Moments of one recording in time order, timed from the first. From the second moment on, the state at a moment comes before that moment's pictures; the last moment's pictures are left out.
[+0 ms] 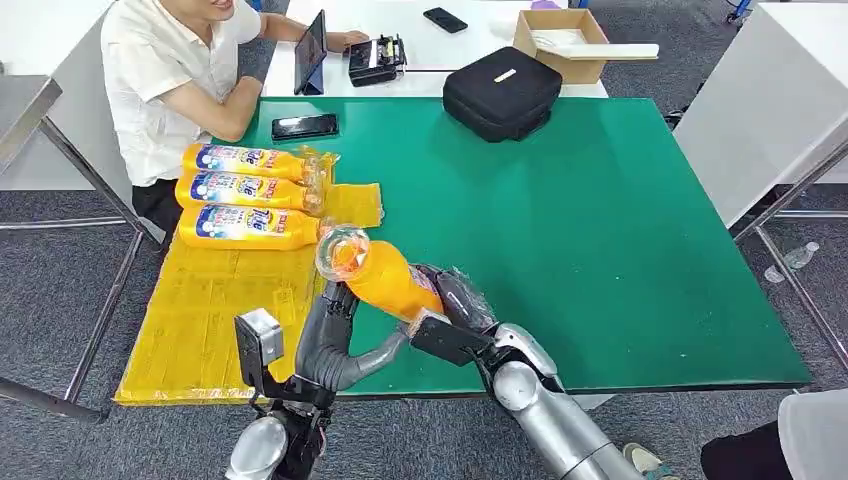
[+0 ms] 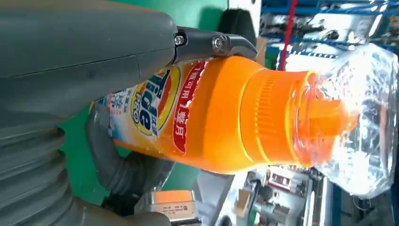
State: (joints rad) left arm -0.06 -0.29 -0.47 -1.41 0.12 -0.10 -0.30; right arm -0.26 -0.04 0.56 -1.23 0.63 0.11 -0.36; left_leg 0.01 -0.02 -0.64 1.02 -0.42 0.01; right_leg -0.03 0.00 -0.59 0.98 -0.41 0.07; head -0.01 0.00
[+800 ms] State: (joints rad) left arm -0.06 -0.29 -0.47 -1.44 0.04 -0.03 -0.29; right arm -0.25 -0.05 0.59 -1.23 0.78 0.02 -0.25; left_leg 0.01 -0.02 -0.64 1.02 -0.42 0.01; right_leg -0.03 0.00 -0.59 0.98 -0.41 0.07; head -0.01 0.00
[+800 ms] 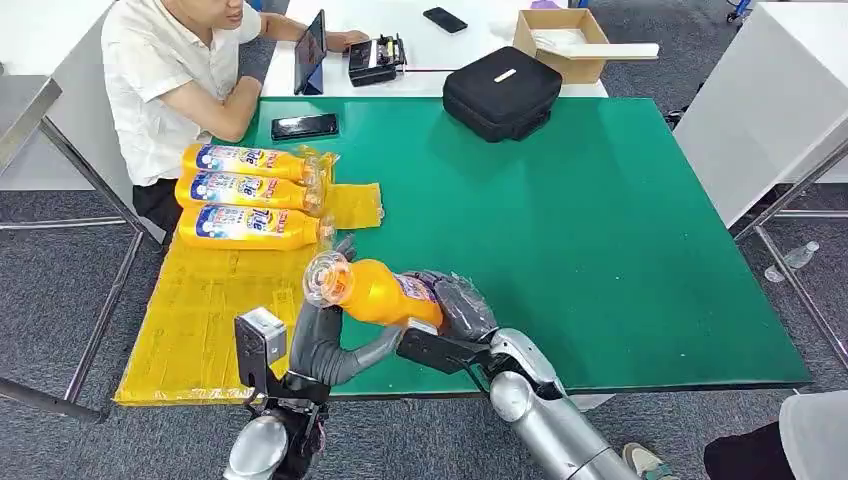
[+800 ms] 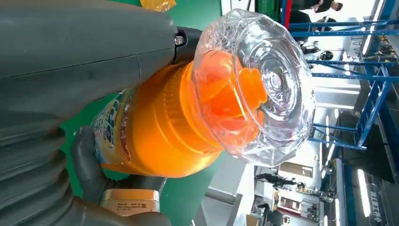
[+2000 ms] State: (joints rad) left arm -0.06 -0.29 -0.47 -1.47 0.34 -0.08 -0.27; right arm -0.23 0.04 0.57 -1.29 0.87 -0.03 -0.31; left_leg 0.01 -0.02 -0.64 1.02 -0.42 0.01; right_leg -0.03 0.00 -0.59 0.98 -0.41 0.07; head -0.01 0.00
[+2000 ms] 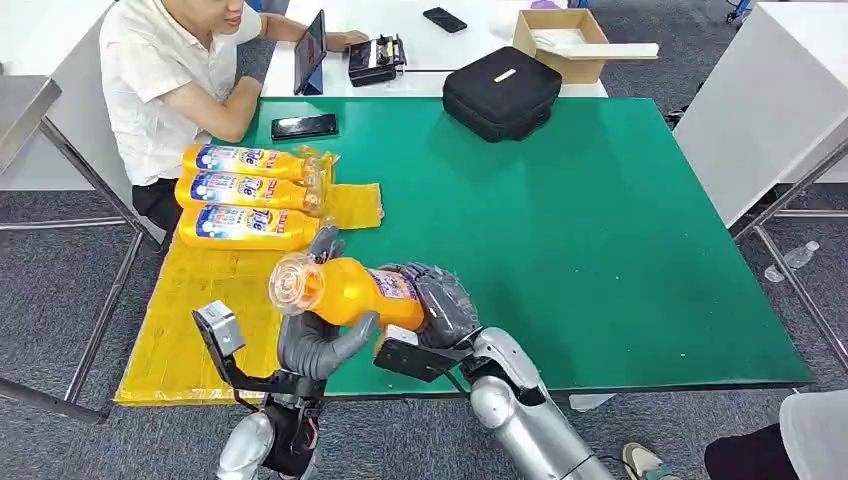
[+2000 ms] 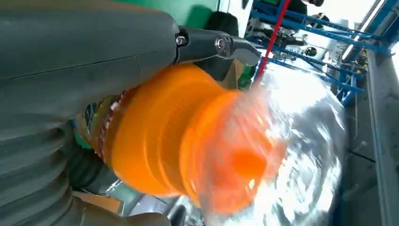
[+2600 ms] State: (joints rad) left arm -0.10 -0.29 -0.49 -1.45 0.35 -0.12 -0.36; right arm -0.27 0.07 0.55 -1.27 0.77 0.00 -0.36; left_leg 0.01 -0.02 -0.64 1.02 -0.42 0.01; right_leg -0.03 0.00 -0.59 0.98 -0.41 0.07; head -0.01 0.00
